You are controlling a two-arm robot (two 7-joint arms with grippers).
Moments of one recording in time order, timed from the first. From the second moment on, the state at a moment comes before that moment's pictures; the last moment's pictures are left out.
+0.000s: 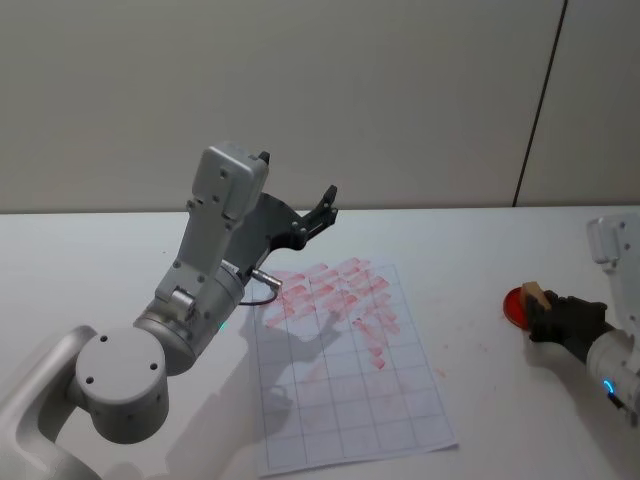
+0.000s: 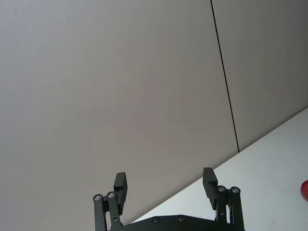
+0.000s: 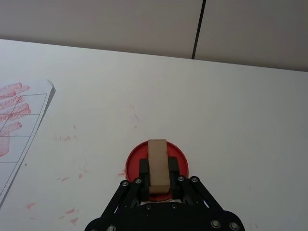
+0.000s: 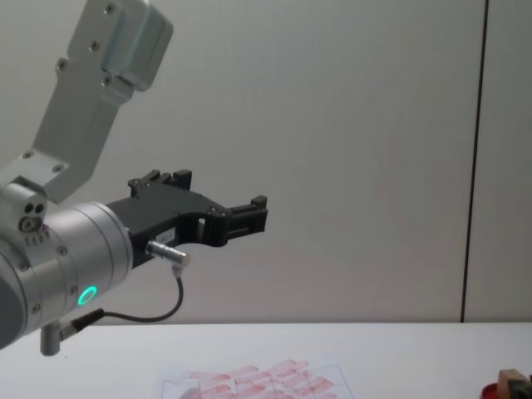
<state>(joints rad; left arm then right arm) -0.24 0.38 0.45 -1.63 -0.20 0.01 -0.01 0.13 0.25 -0.20 -1.45 0.21 0.42 0.07</state>
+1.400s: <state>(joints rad) -0.24 0.38 0.45 -1.63 -0.20 0.01 -0.01 0.08 0.25 -0.21 -1.69 0.19 0.39 0.12</state>
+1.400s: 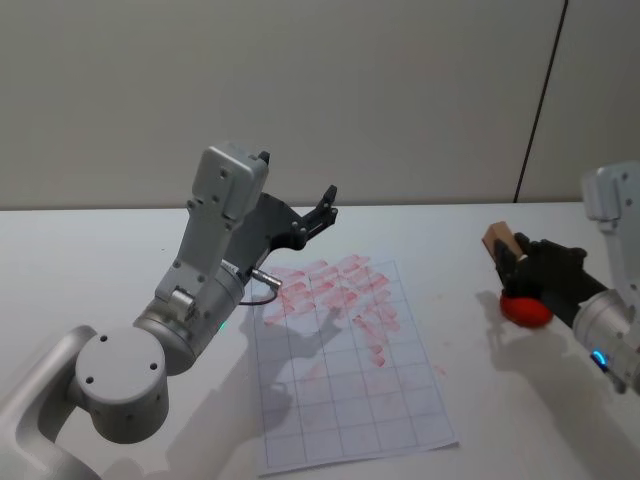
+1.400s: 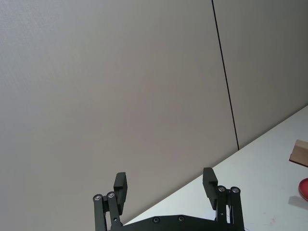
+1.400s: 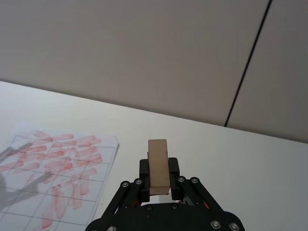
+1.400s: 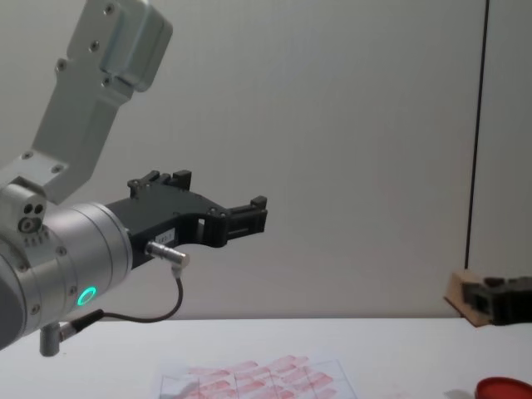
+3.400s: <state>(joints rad) -0.24 0.38 0.45 -1.63 -0.20 0.01 -0.01 0.11 0.12 -0.37 -1.57 0.00 0.60 0.27</state>
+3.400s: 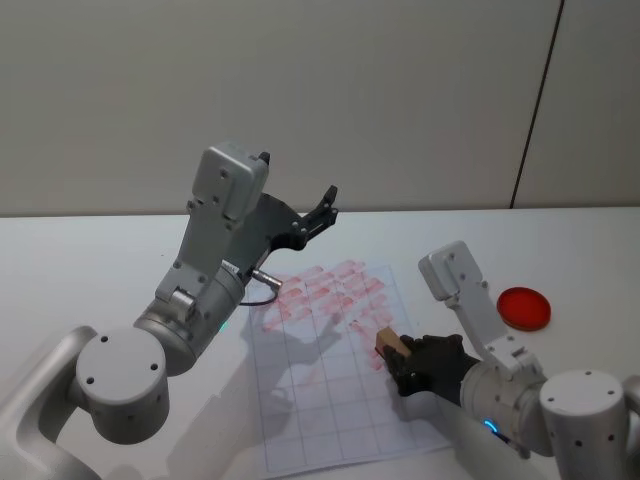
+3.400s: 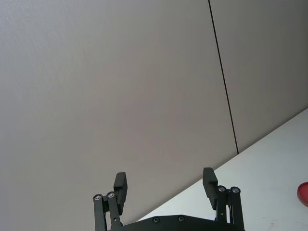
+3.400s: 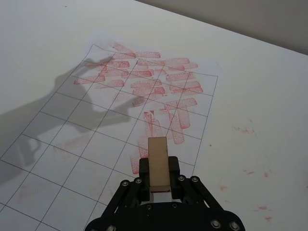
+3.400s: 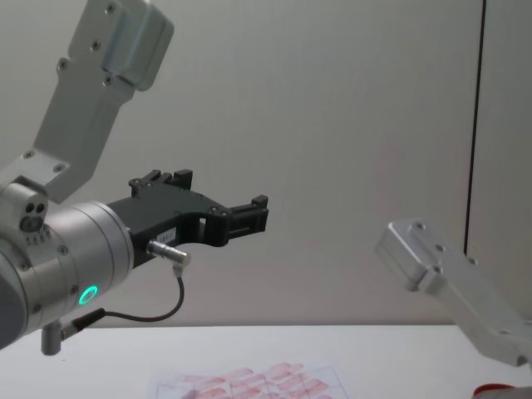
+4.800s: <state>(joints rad) -0.24 0.38 0.45 -1.63 -0.20 0.01 -0.01 0.13 0.13 -0.33 -1.67 0.05 0.63 0.26</state>
